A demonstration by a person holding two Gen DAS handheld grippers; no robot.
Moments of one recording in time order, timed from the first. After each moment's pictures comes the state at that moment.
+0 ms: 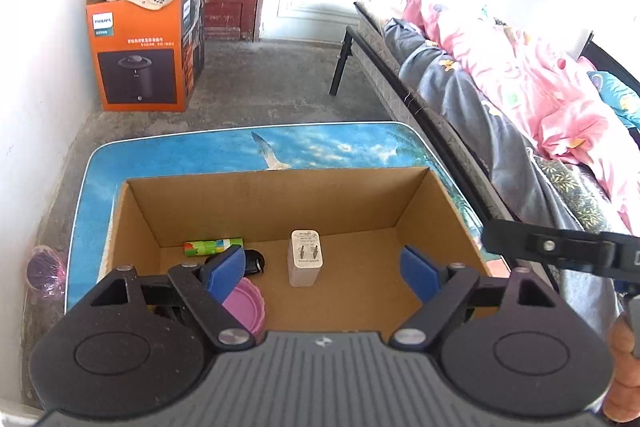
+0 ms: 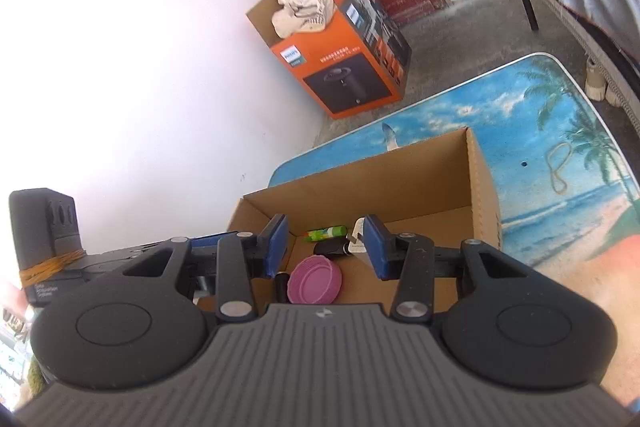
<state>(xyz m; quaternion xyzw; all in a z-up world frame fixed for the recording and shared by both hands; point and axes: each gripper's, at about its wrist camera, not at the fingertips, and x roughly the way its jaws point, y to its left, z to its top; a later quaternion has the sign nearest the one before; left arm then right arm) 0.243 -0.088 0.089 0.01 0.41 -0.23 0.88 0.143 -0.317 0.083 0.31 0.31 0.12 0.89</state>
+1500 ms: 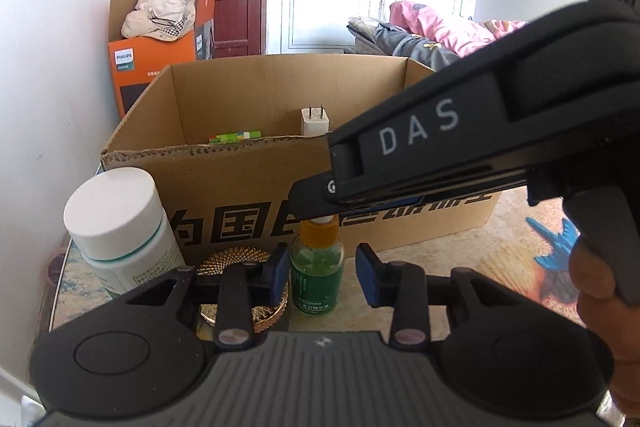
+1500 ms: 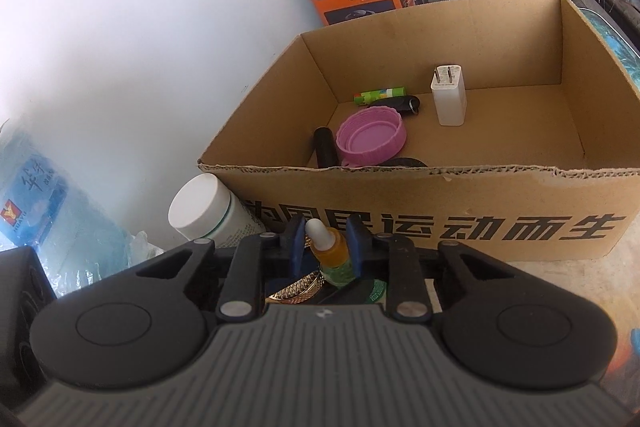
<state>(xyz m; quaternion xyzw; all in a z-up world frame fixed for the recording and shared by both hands) 0.098 -0.051 -0.032 0.05 0.33 -0.23 0.92 0.101 -0.144 0.010 0.19 0.38 0.14 0.89</state>
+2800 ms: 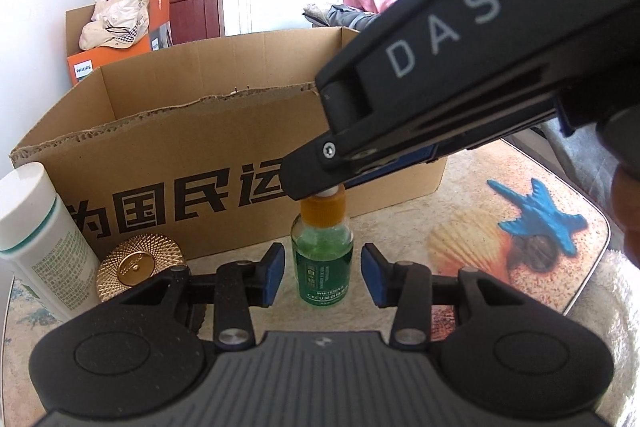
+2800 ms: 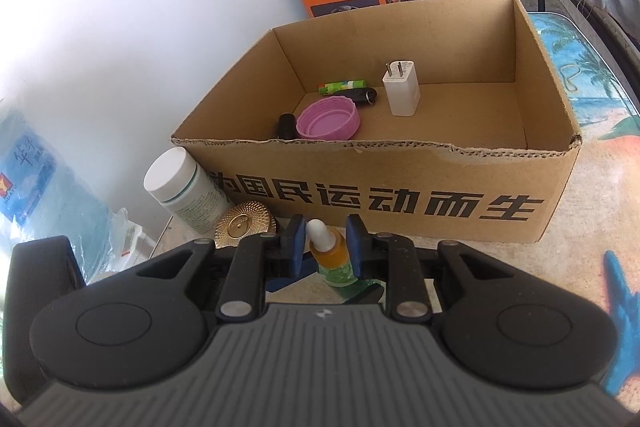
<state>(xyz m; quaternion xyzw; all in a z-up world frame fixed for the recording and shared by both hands) 0.081 -0.101 -0.056 0.10 0.33 -0.27 0.90 0.070 -0.184 0.014 0.15 0.40 0.13 0.90</state>
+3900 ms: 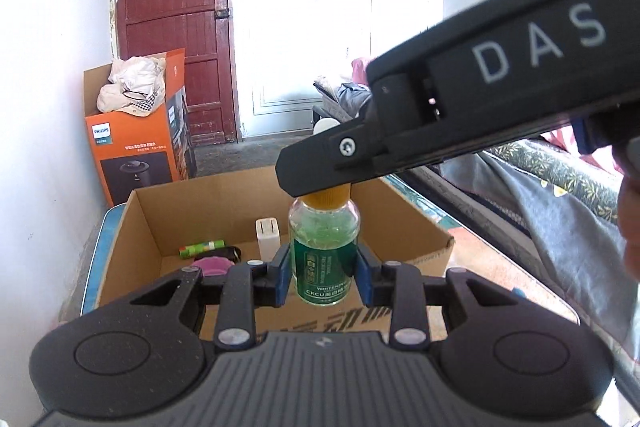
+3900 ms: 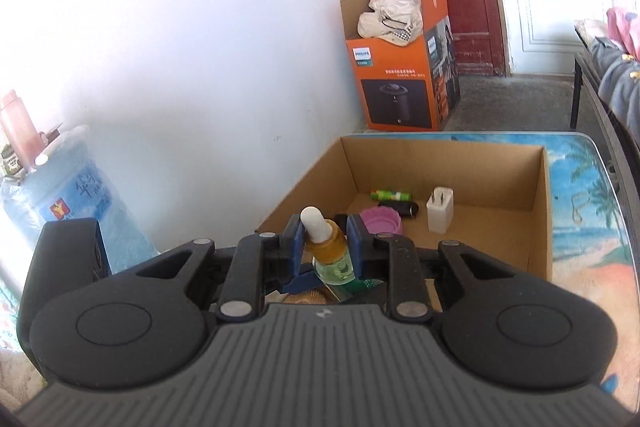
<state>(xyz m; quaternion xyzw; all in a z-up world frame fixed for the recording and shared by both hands) 0.093 -0.089 0.064 0.08 0.25 -0.27 0.93 0.066 -0.197 0.142 0.11 0.29 0.19 0.93</state>
